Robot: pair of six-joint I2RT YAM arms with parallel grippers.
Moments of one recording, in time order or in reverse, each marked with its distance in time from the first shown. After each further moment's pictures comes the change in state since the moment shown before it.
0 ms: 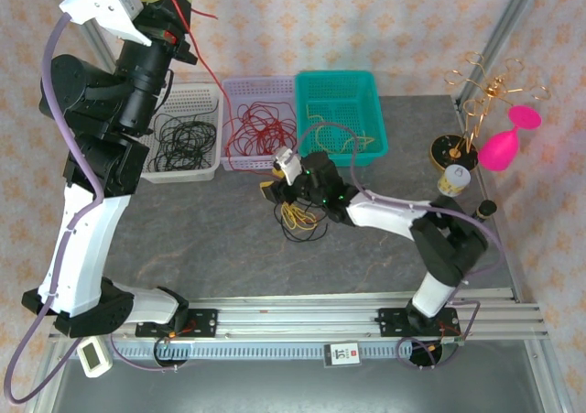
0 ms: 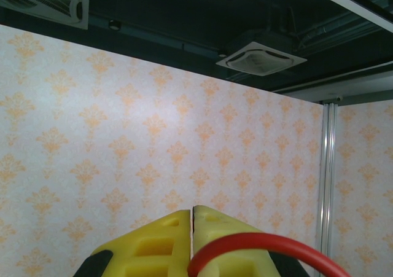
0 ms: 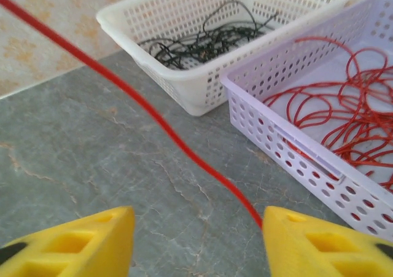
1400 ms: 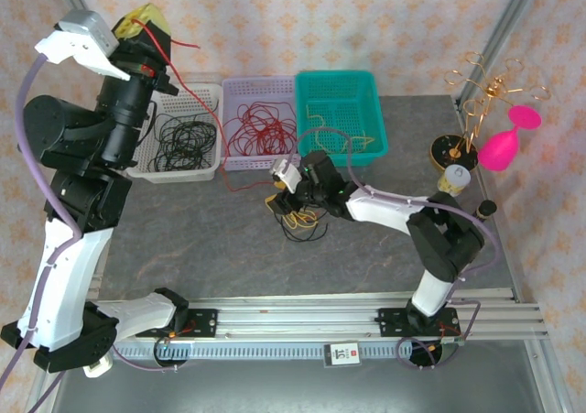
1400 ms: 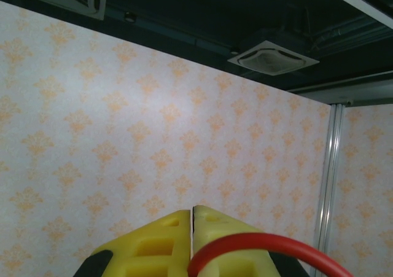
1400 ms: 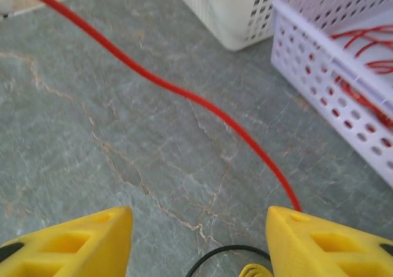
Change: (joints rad) left arm 0.000 -0.192 -0.204 -0.006 -0.042 -0.045; right arm -0.027 0.027 0.020 -0.199 -0.148 -0.174
